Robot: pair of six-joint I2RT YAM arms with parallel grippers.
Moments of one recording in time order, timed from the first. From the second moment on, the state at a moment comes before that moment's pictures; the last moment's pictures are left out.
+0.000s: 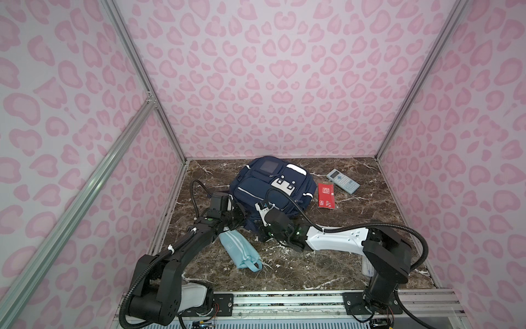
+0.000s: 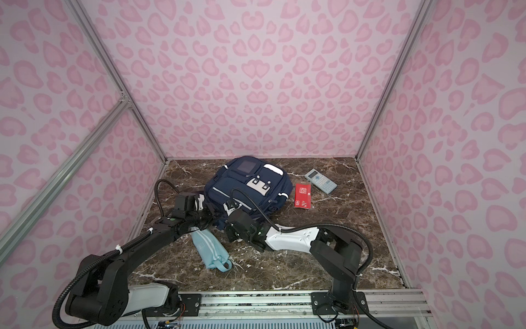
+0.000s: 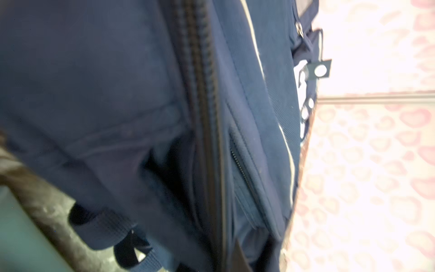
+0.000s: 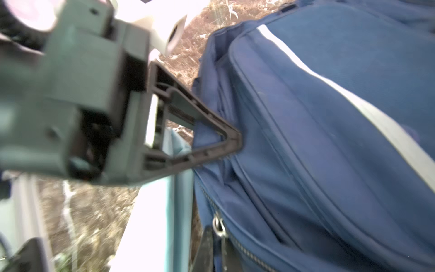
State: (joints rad) left arm -0.22 1.29 0.68 -0.18 0.43 -0.92; right arm 1.04 1.74 0.97 0.15 0.11 0.50
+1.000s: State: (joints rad) left arm -0.40 1.22 0.62 -0.12 0.16 -1.02; right arm 1.08 1.86 1.28 -0.17 0.14 0.47
